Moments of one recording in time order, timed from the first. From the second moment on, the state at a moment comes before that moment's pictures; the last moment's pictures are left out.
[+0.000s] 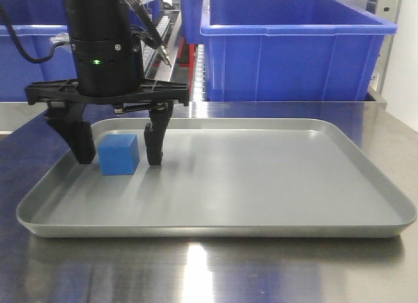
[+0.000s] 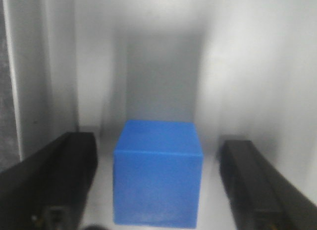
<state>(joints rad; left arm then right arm) -0.60 1.93 -1.50 0.05 1.10 -0.61 -0.01 0.38 -0.35 -0.03 0.10 0.04</state>
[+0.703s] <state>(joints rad) -0.60 1.93 -1.50 0.05 1.10 -0.61 -0.01 0.38 -0.35 -0.03 0.10 0.04</state>
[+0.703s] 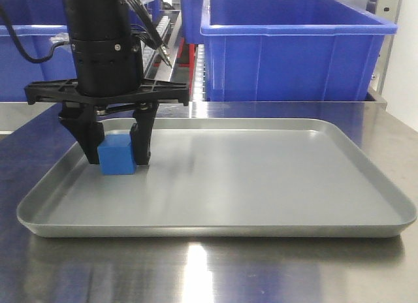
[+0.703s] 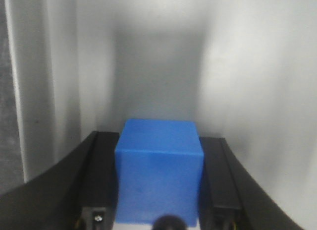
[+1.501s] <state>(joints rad) -0.56 1.57 -1.31 0.07 0.81 -0.35 -0.01 0.38 -0.35 -0.03 0.10 0.04</state>
